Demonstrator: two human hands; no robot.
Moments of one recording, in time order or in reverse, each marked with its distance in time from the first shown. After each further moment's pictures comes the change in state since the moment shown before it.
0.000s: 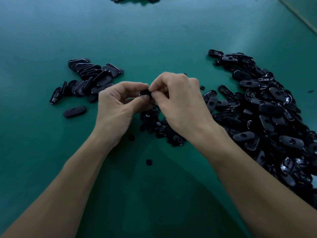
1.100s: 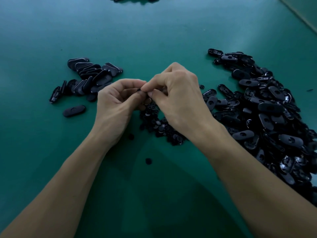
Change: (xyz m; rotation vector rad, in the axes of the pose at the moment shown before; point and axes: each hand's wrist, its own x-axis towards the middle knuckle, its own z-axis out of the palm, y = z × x) left_hand -0.001 0.001 -0.001 0.008 -0.045 0.041; right_hand -0.001 -0.005 -0.002 0.006 0.013 -0.064
